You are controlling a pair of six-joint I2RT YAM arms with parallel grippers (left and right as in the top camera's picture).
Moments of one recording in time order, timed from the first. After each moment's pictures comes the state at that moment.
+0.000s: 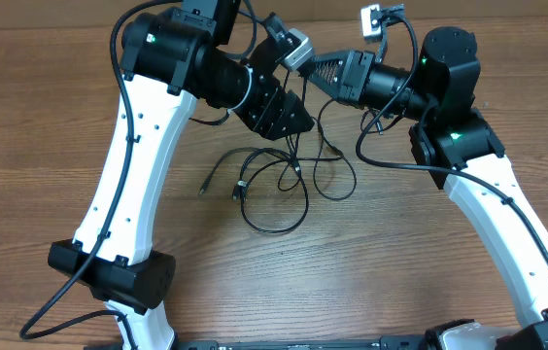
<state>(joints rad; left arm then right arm) -0.36 1.93 2.31 -1.54 0.73 0.33 0.27 1.49 1.30 0.06 -0.87 0.99</state>
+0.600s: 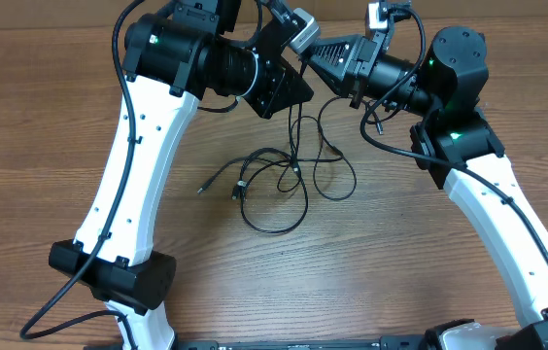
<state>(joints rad) -0.37 1.93 2.31 -1.38 0.73 0.27 0.27 1.49 1.30 0.21 -0.86 1.43</state>
